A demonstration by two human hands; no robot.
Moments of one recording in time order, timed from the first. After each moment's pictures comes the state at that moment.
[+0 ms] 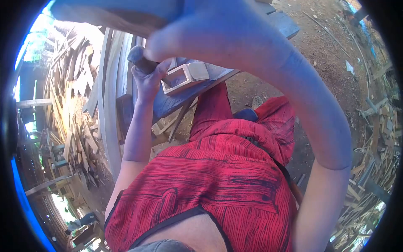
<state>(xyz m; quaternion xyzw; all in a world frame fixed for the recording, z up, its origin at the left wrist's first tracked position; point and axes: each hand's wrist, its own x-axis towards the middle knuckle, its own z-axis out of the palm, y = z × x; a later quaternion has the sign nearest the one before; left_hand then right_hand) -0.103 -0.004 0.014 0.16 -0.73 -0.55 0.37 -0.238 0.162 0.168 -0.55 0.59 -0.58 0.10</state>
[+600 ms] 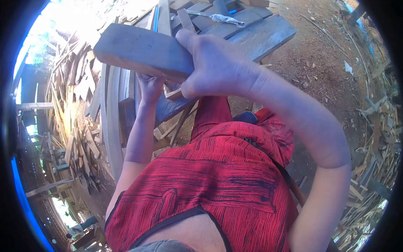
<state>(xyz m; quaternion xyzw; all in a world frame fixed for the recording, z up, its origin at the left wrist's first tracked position) -0.107 -0.001 0.012 0.13 -0.70 -0.59 0.37 -0.252 0.162 0.113 -0.60 0.70 -0.37 0.10</state>
